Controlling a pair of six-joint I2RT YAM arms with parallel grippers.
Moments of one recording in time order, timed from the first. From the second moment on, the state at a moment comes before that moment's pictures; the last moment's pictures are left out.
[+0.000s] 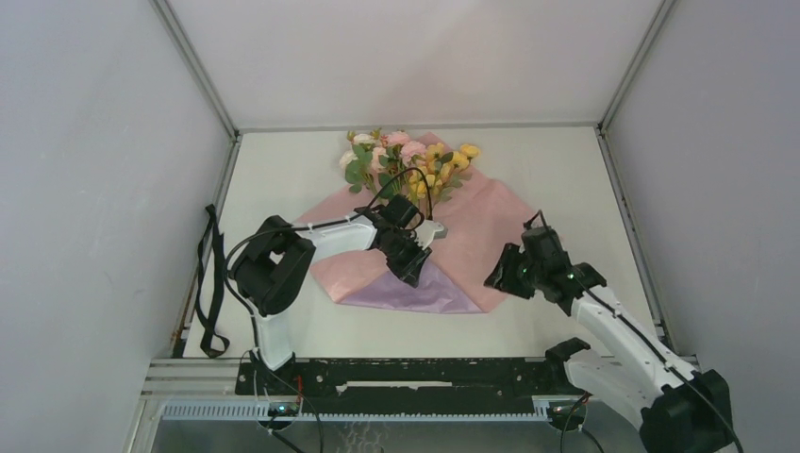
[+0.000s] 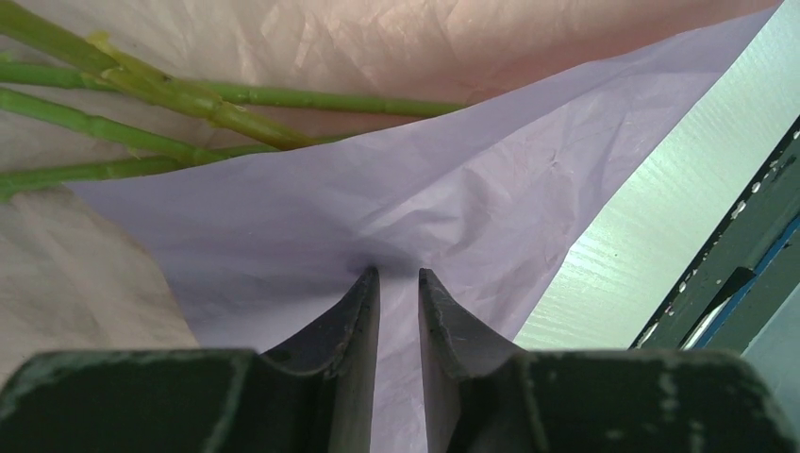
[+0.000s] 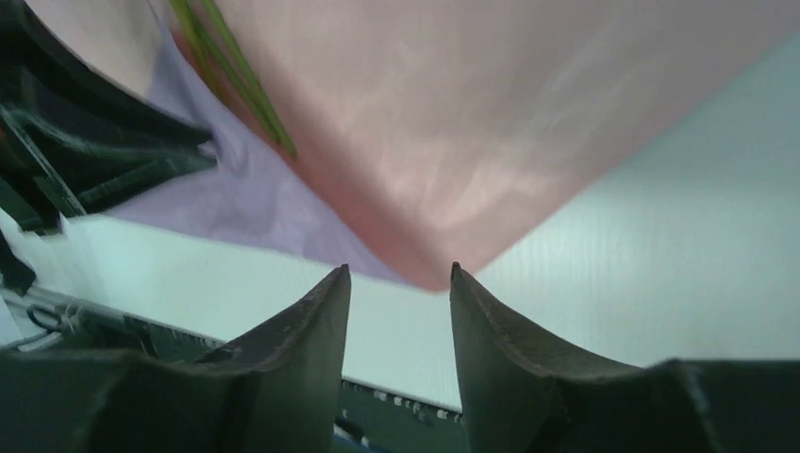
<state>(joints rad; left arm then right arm) -0.72 1.89 1.19 -0.51 0.47 0.14 0.34 0.92 0.59 -0.60 -0.17 0.65</state>
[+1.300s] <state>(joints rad) -0.73 1.89 1.19 -0.51 0.46 0.12 0.68 0.98 0.41 -0.49 0.20 1.09</state>
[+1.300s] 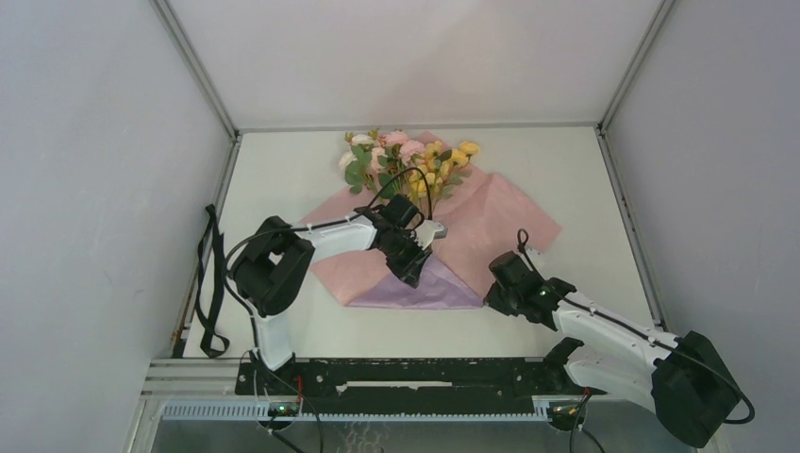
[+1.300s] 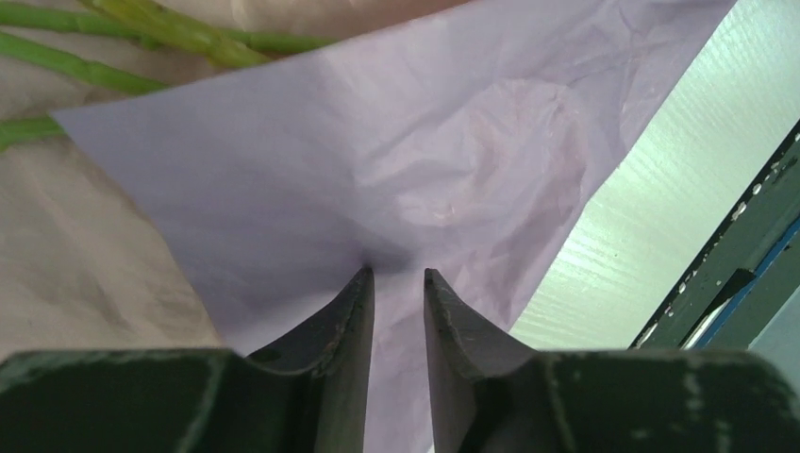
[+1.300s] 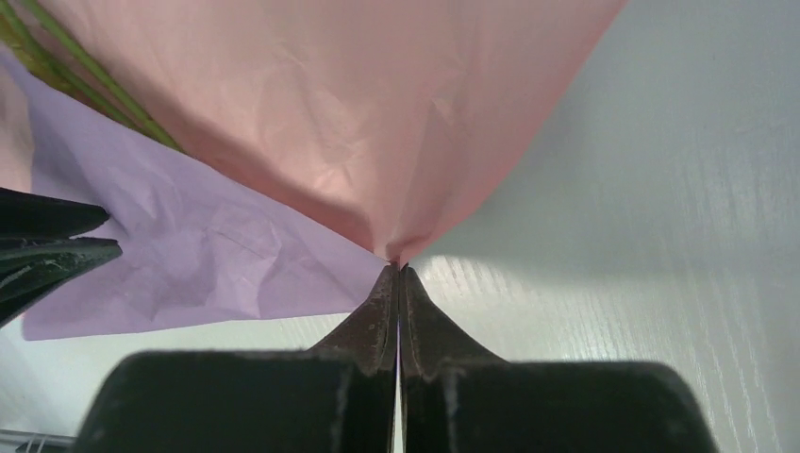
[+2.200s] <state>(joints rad) -0.76 2.02 1.40 -0.60 0.48 0.18 0.75 0.96 0.46 -0.49 0.27 1.02</state>
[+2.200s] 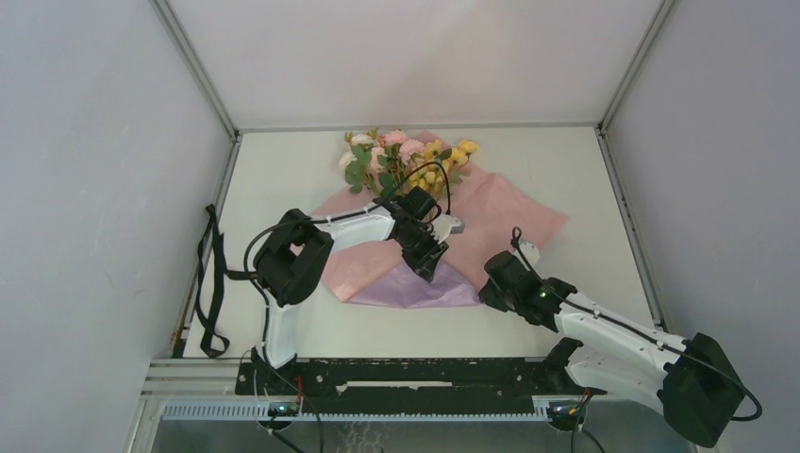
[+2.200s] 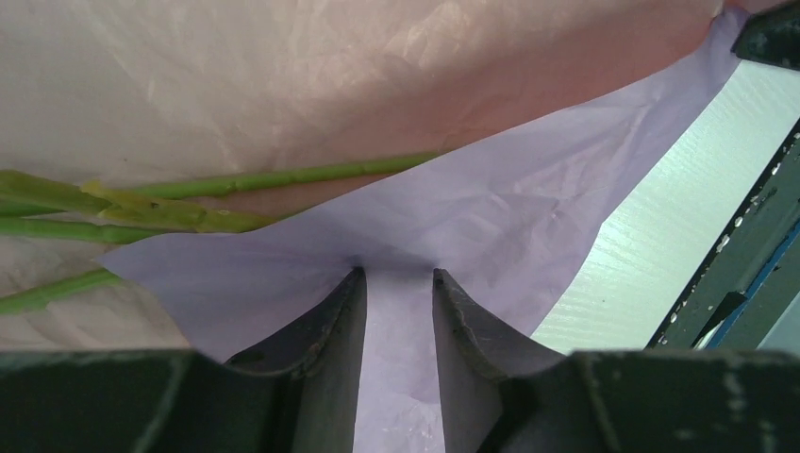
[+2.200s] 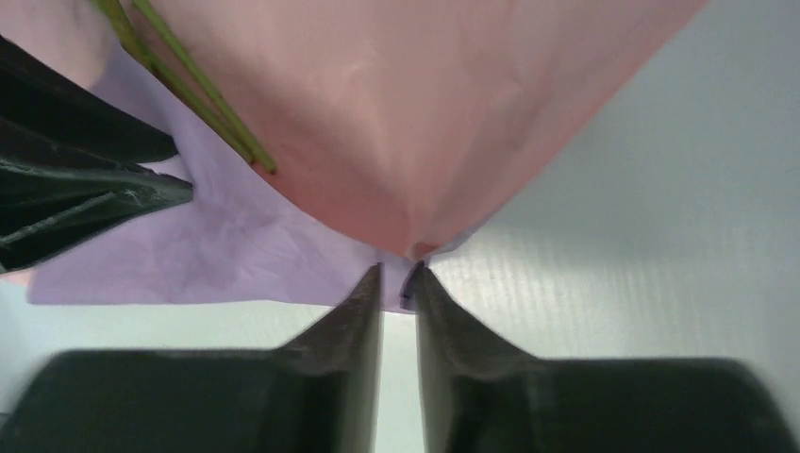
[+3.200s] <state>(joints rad) -0.76 2.03 1.40 -0.58 0.48 0.17 0.84 1.05 0.40 -0.38 0.36 1.34</state>
